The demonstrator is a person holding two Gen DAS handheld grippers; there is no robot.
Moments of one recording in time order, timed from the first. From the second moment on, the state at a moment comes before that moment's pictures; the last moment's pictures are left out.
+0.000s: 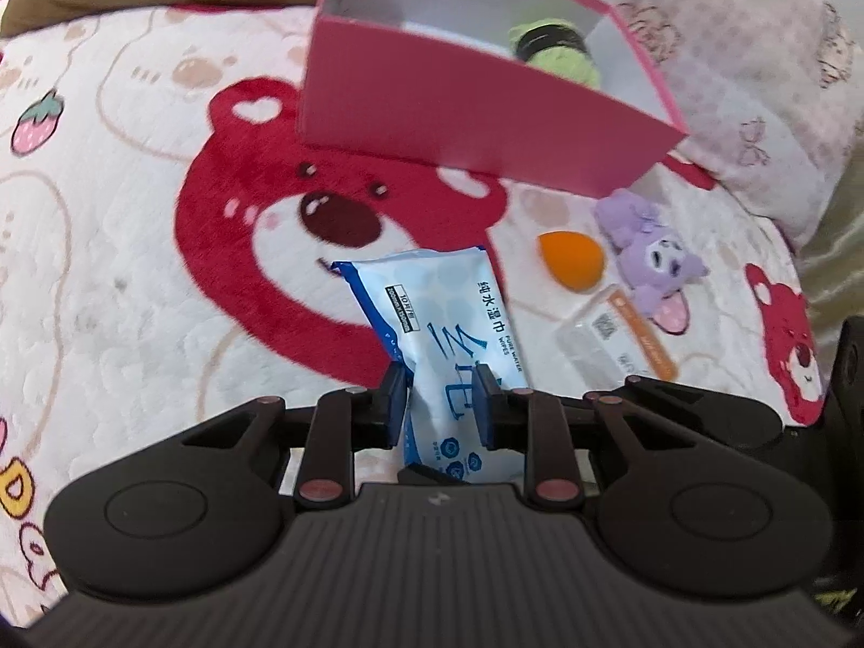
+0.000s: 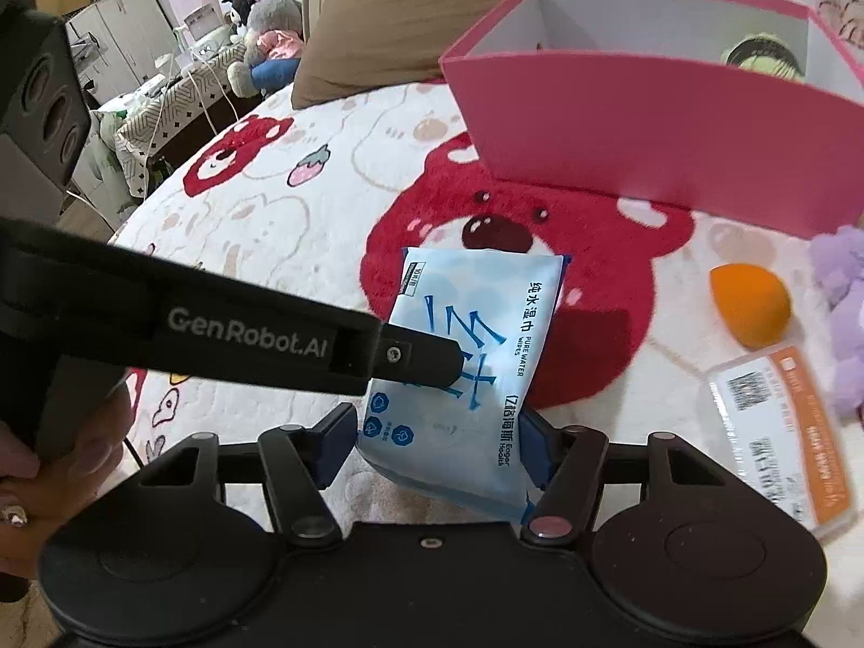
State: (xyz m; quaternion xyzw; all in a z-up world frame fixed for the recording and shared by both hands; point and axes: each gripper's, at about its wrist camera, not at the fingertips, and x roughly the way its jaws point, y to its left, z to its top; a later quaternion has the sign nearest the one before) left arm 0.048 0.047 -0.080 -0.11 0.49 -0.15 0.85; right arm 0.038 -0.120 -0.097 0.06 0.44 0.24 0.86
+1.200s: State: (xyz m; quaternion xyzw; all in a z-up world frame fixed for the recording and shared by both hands) left arm 0.103 0.003 0.064 -0.08 0.45 -0.20 0.86; right arm 0.079 -0.177 0.038 0.05 0.41 0.25 0.87
